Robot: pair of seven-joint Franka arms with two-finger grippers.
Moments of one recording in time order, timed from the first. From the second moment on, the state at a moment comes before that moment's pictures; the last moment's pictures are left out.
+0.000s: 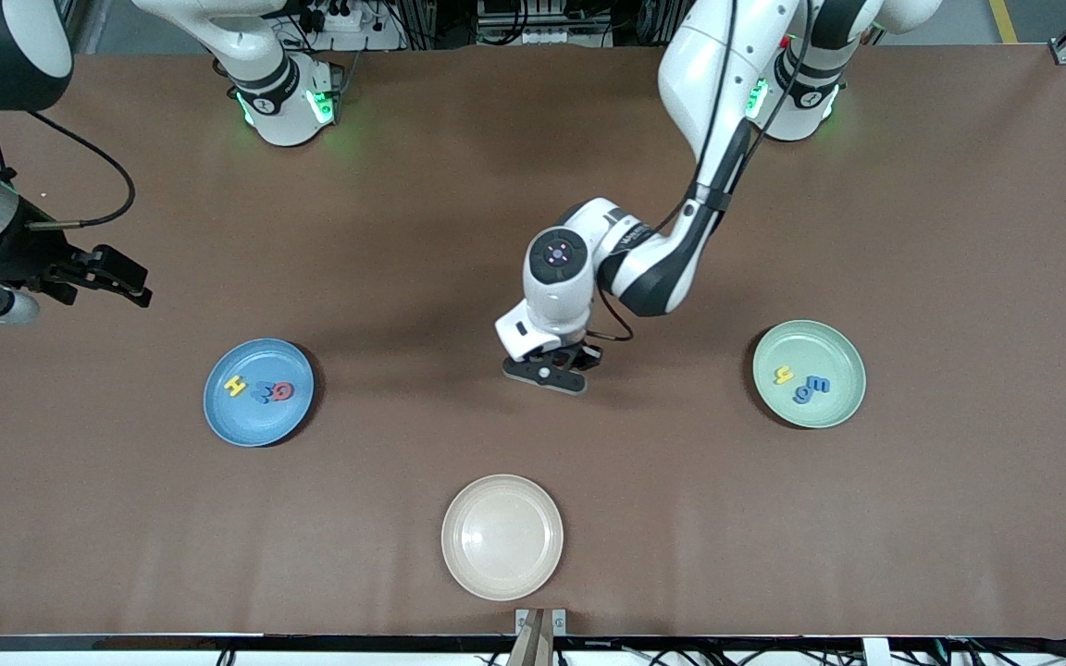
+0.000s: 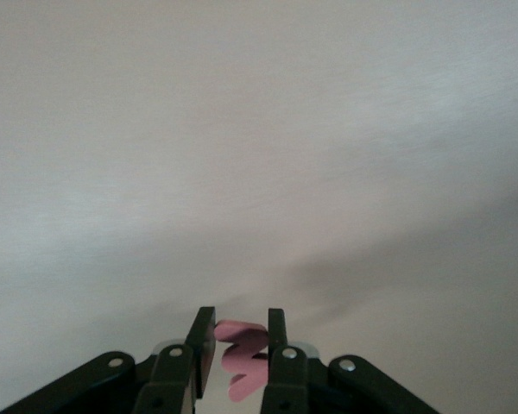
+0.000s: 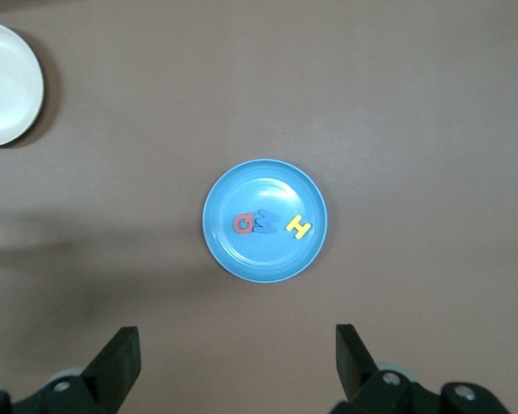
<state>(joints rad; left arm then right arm) -0.80 0.80 0.12 -1.37 -0.03 2.17 -0.36 0.03 0.04 0.03 -1.65 0.02 1.75 0.10</state>
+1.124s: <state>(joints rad) -0.32 0.52 0.11 -1.83 0.11 2.20 0.28 0.04 0.04 0.00 -1.64 0.02 1.70 0.10</state>
